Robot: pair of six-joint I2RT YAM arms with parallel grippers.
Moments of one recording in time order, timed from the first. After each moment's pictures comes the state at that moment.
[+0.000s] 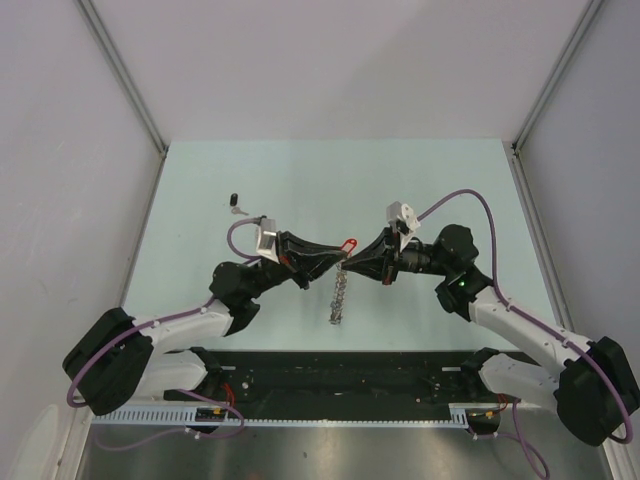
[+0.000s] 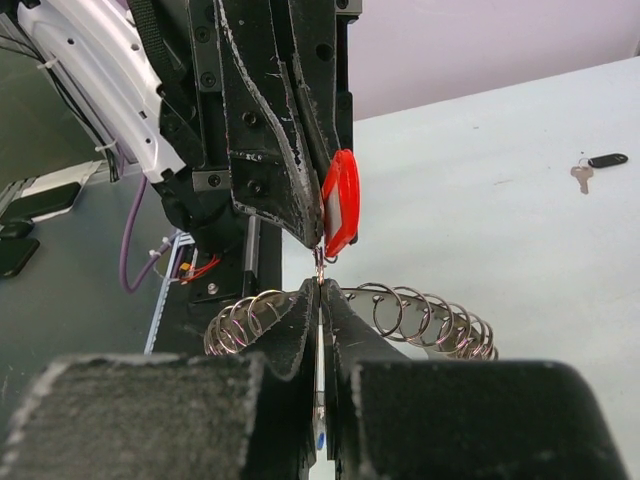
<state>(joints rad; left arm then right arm) -0.76 1.19 0.40 1.29 0.46 -0.57 0.59 1.06 0.60 0.60 -0.88 0.29</state>
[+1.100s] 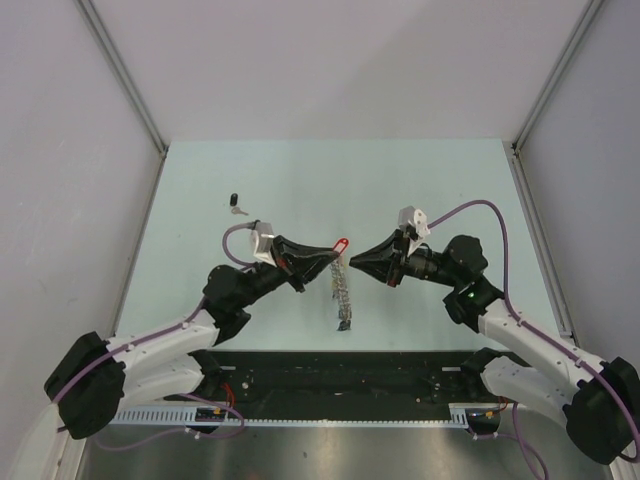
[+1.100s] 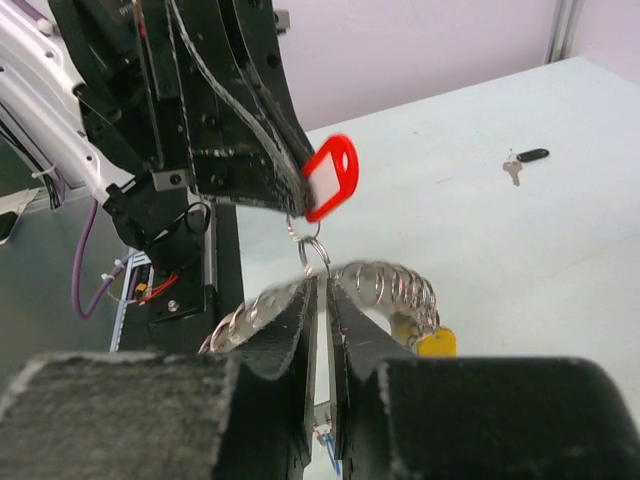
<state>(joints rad) -0.78 1.01 0.36 1.03 0.31 -0.49 0.60 0.94 0.54 0.55 -0.73 0.26</state>
